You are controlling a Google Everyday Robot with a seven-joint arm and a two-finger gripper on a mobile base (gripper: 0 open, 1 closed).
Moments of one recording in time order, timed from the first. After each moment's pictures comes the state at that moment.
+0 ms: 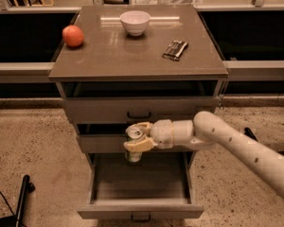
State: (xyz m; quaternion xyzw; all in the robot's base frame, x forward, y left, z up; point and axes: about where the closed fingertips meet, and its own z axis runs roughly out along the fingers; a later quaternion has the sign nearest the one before) arm 0.548 0.034 0.648 -0.49 0.59 0.48 0.44
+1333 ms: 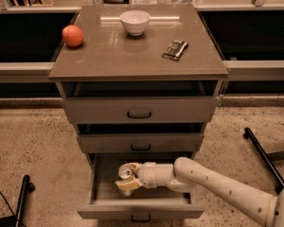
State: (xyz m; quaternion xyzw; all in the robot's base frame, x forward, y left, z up) arm 0.510 0.074 0.444 -0.47 0.63 0.44 0.44
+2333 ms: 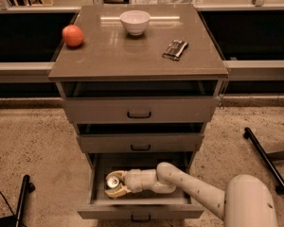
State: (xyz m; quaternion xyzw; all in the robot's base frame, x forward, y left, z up) arm 0.521 0.135 0.346 -0.53 0.53 0.47 0.47
